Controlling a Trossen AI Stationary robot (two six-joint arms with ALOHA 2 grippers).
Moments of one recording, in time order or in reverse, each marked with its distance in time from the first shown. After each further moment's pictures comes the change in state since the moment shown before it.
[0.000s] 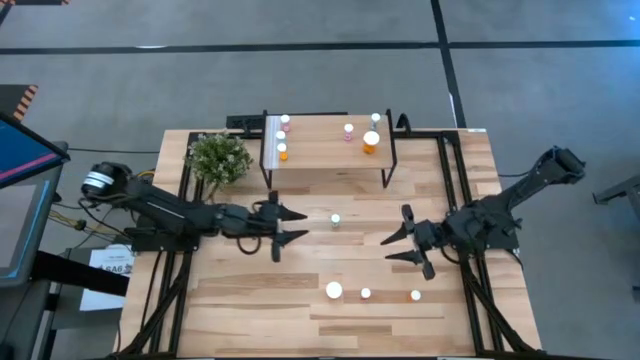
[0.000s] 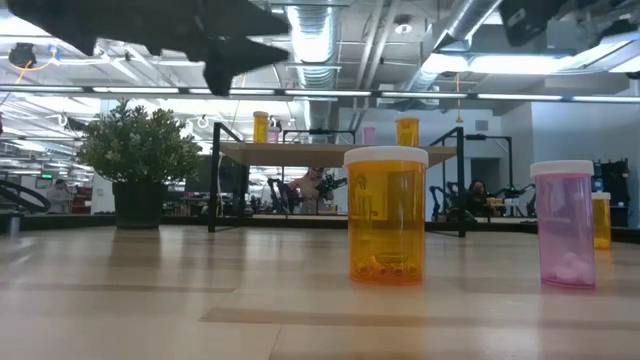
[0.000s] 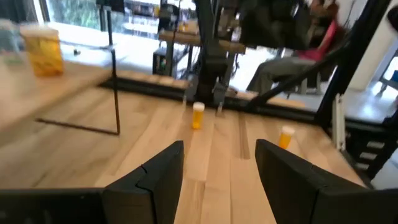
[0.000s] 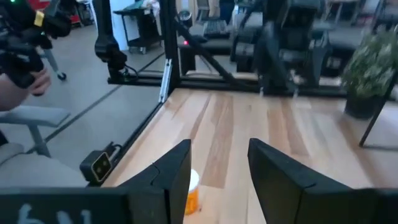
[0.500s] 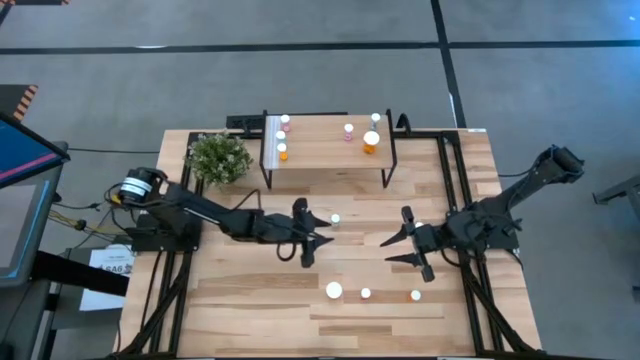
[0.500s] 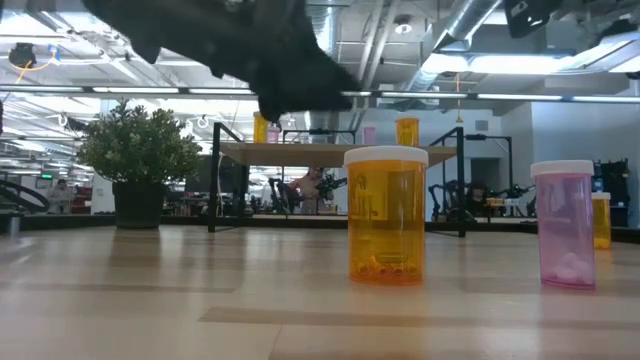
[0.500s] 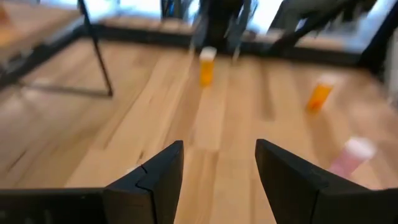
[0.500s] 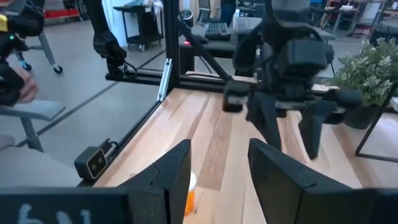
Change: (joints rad) left arm 0.026 0.333 0.302 -0.230 -0.001 0.011; right arm 0.030 0.023 0.000 0.026 0.031 -0.055
